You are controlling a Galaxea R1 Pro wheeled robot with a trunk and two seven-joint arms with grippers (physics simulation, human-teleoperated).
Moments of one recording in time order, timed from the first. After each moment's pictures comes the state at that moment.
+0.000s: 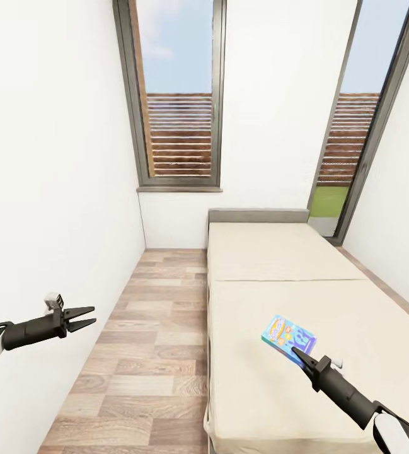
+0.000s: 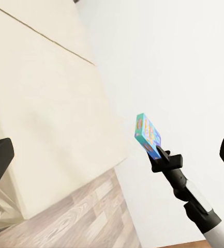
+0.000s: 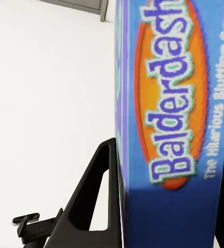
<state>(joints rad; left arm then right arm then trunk) -0.84 0.51 0.13 -0.35 0.15 0.71 -1.56 -0.17 -0.17 -0.28 -1.10 -1.07 0.73 0.63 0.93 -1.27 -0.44</state>
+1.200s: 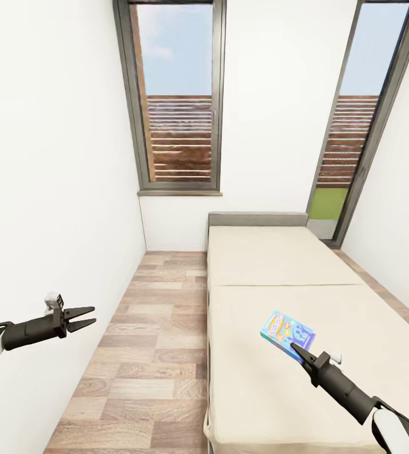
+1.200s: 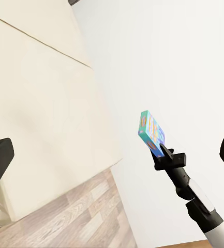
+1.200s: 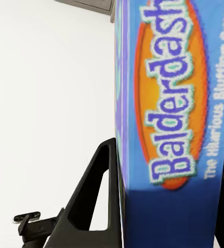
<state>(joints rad) -0.84 0.51 0.13 -0.35 0.15 0.71 -1.56 -0.17 -0.17 -0.27 -1.14 -1.07 0.72 0.62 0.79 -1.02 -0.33</state>
